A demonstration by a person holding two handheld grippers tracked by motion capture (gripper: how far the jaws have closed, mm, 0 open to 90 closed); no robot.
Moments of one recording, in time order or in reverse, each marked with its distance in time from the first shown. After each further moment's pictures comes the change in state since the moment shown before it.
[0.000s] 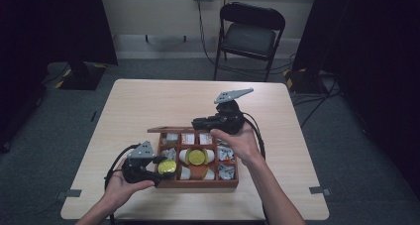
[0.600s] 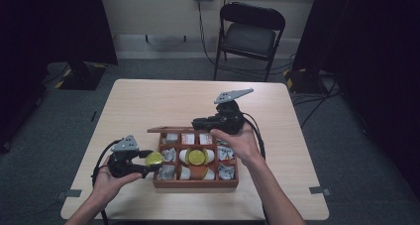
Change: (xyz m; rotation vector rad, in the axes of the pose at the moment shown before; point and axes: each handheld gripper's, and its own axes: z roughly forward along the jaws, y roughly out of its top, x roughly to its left) left arm 0.029 -0.012 -0.024 -0.036 0.082 -0.082; right arm 0.000 0.000 0.000 -0.002 -0.001 -0.001
